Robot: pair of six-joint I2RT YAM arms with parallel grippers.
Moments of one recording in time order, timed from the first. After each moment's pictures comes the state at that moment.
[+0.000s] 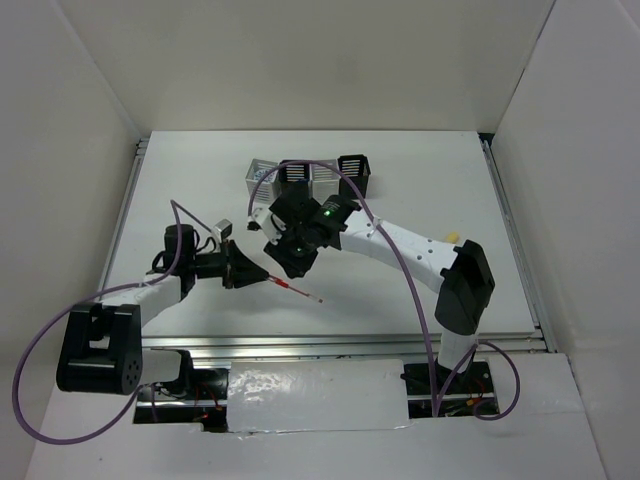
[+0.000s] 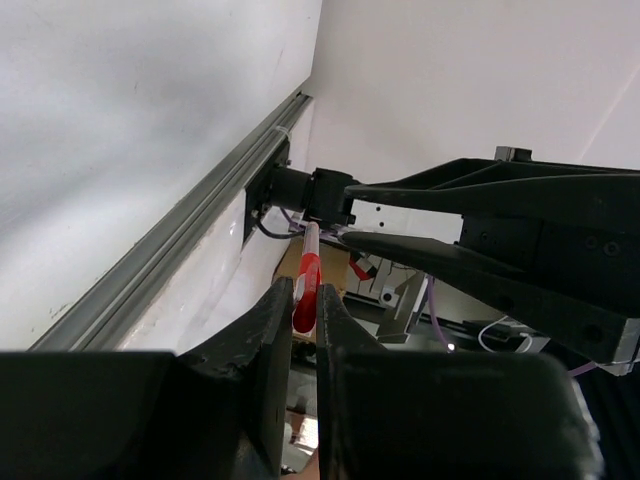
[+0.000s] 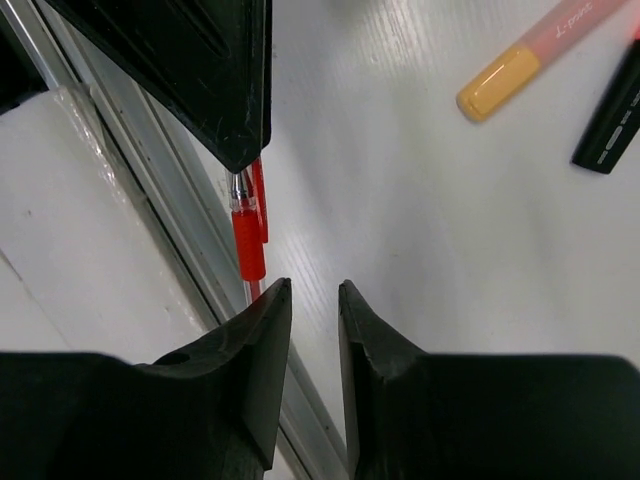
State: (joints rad) left arm -0.03 1.29 0.46 0.17 1.21 -1.04; right arm 0.95 1.80 1.66 -0.91 -0.21 -0.11
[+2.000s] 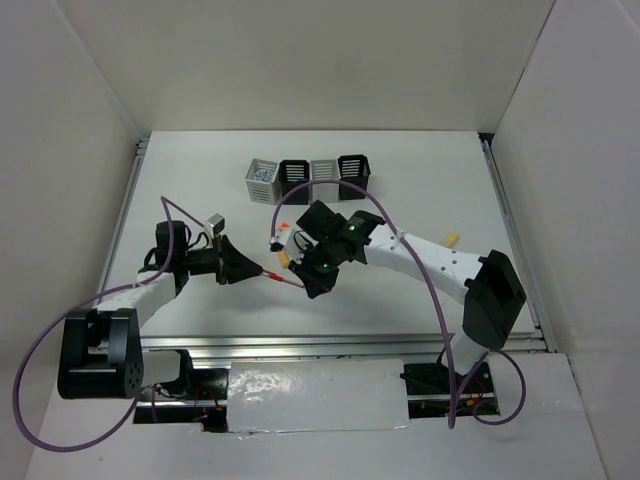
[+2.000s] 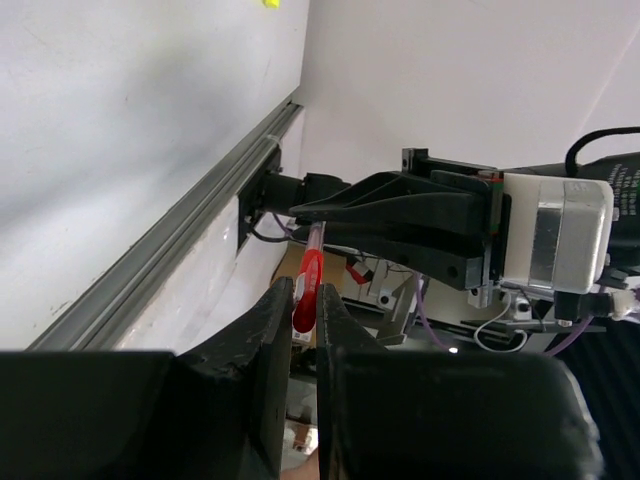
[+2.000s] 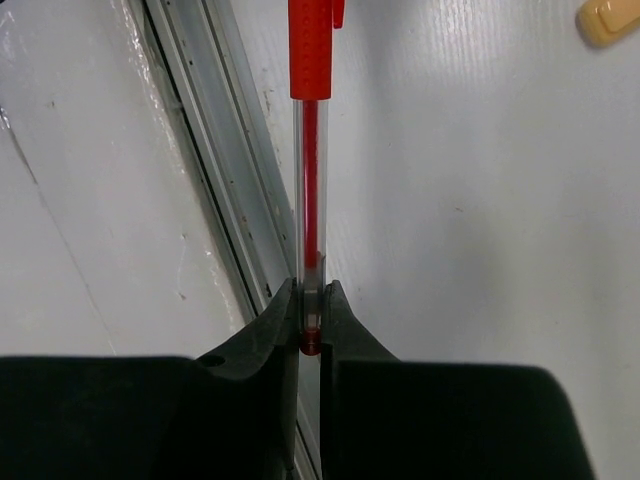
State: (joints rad) left arm 0.04 1.27 0.49 0.12 1.26 -1.02; right arm 0.91 1.63 1.35 -0.82 -0.38 -0.22
